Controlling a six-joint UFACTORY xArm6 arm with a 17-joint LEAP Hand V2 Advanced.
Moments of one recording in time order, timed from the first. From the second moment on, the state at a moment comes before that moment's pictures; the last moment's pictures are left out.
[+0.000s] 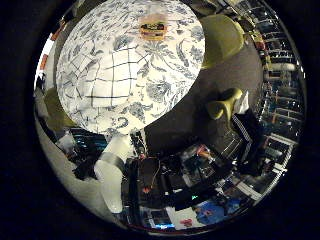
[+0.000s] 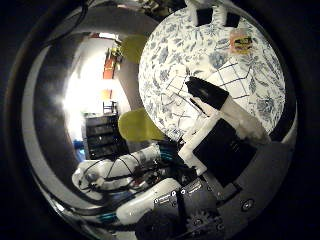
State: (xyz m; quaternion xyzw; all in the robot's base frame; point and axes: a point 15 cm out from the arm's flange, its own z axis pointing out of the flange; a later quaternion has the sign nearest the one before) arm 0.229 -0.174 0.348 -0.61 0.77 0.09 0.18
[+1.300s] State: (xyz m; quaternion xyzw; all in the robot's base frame) arm 0.349 -0.366 0.279 -0.54 0.69 0.15 0.45
